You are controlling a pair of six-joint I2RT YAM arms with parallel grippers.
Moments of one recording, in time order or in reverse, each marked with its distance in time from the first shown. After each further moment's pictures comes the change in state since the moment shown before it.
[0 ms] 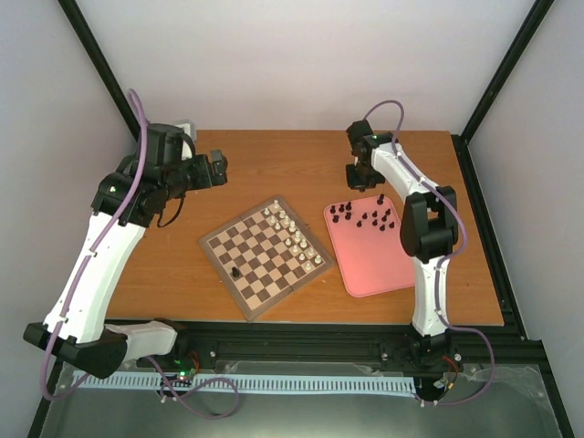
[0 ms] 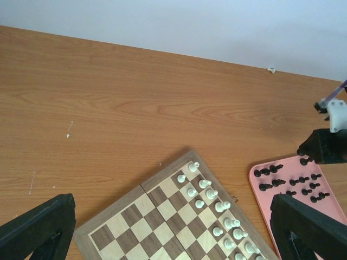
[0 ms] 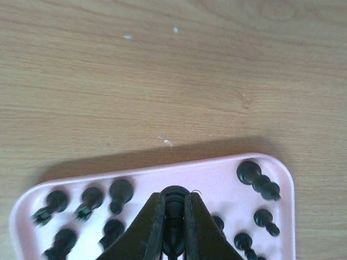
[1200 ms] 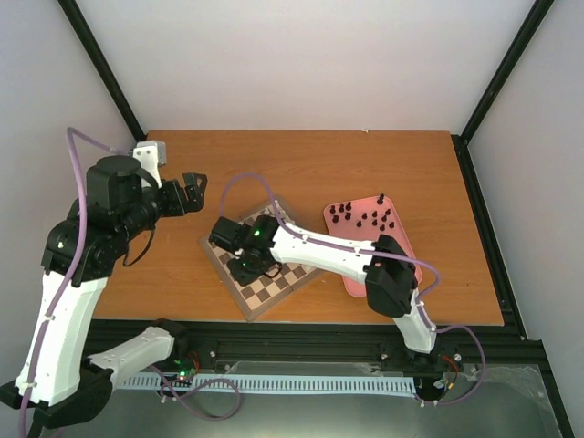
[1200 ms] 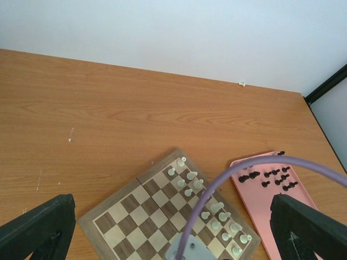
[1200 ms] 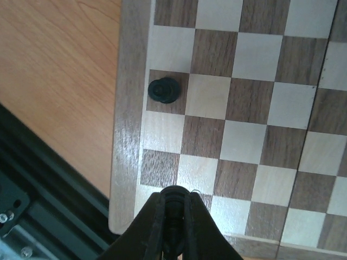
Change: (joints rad) left arm 0.000 -0.249 -0.036 -0.078 0.040 0.024; right arm 0.896 -0.147 -0.065 -0.025 -0.117 0.293
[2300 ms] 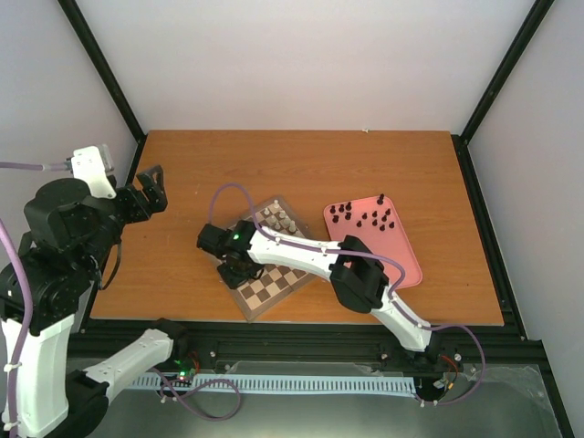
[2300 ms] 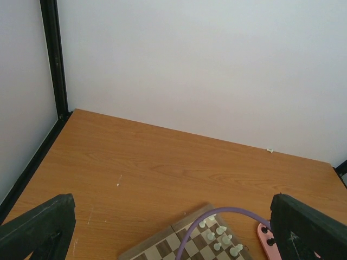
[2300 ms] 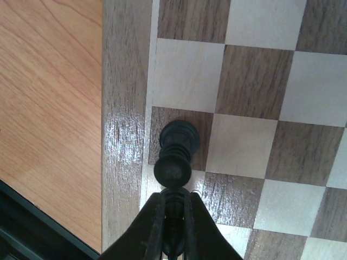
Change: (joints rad) left arm 0.000 -0.106 0.120 -0.019 -0.237 0.014; right arm 0.000 0.250 0.179 -0.033 -0.017 0.014
